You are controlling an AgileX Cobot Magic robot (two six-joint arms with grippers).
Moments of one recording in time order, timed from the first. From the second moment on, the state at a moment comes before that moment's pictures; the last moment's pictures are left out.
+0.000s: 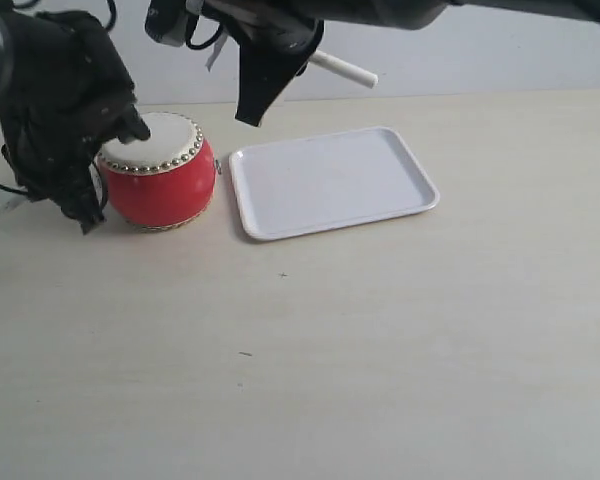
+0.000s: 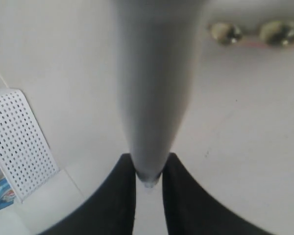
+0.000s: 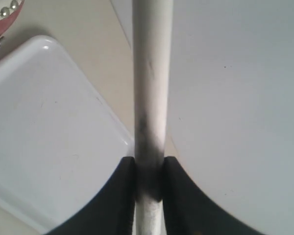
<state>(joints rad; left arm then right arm) -0.46 2.06 -1.37 0.82 1.10 -0.15 0.71 2.01 -1.76 -0.88 0.94 0.08</state>
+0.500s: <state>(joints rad) -0.46 2.08 -1.41 0.85 1.14 -0.16 0.71 2.04 -1.76 -0.83 0.92 0.08</state>
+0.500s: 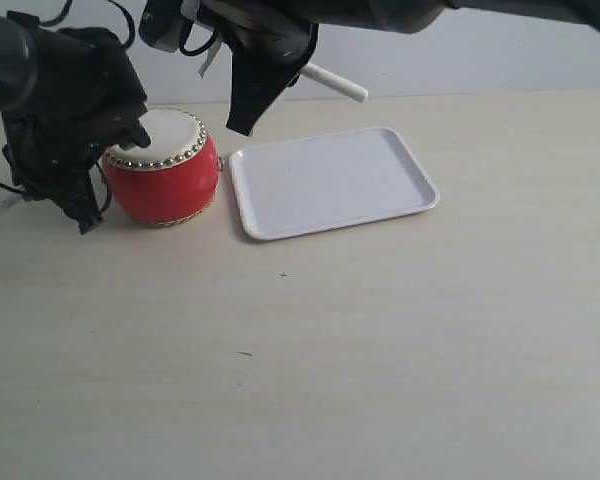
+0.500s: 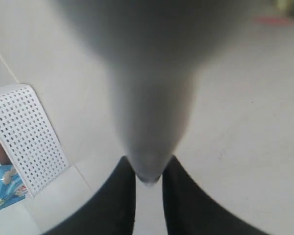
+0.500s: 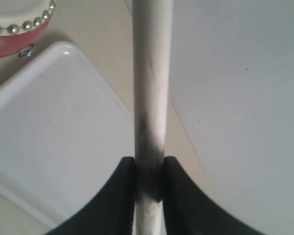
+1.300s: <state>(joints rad) -0.46 1.76 -1.41 0.72 1.10 -0.14 0.71 2.26 -1.76 -0.75 0.84 0.08</state>
